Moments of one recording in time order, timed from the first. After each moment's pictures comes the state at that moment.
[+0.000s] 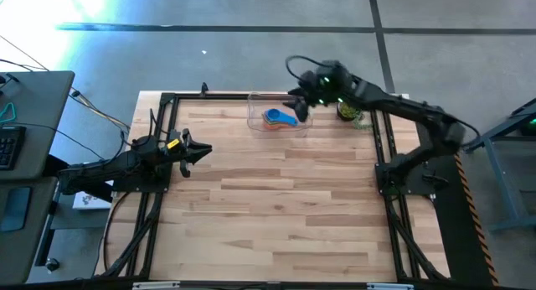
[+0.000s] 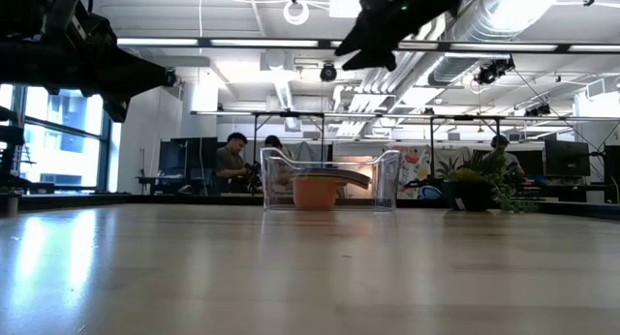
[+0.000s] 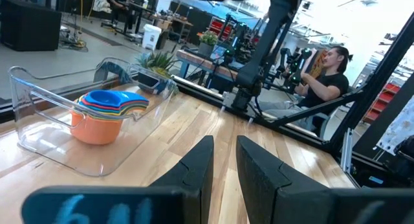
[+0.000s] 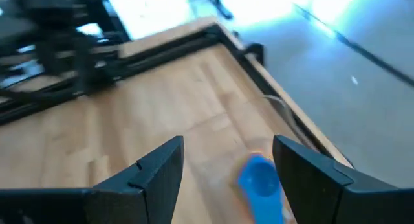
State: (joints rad) left arm 0.23 0.02 0.01 0.02 0.04 -0.34; right arm -0.51 1.50 1.33 -0.34 -0.22 0.06
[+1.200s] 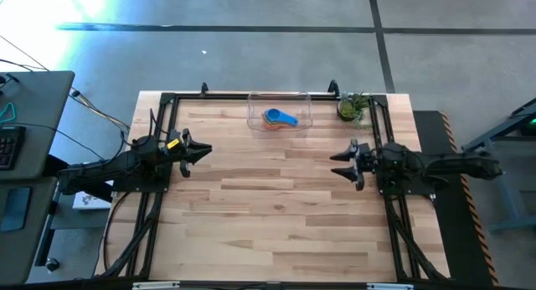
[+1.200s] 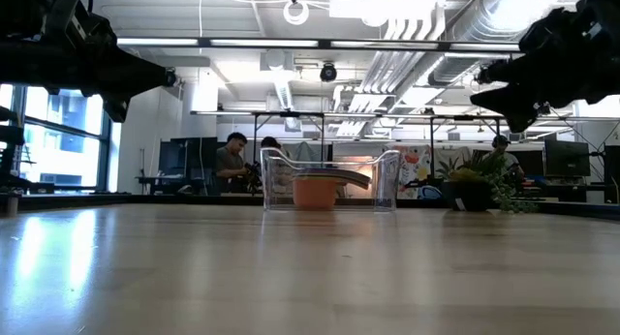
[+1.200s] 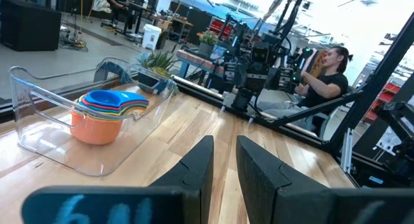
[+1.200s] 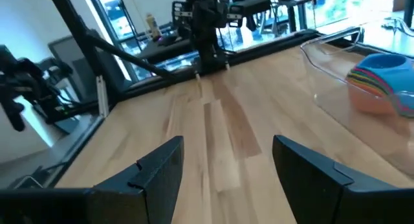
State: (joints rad) left arm 0.24 0.02 0.01 0.02 0.04 -0.34; right arm -0.04 0.27 0.03 0.14 -0.04 0.29
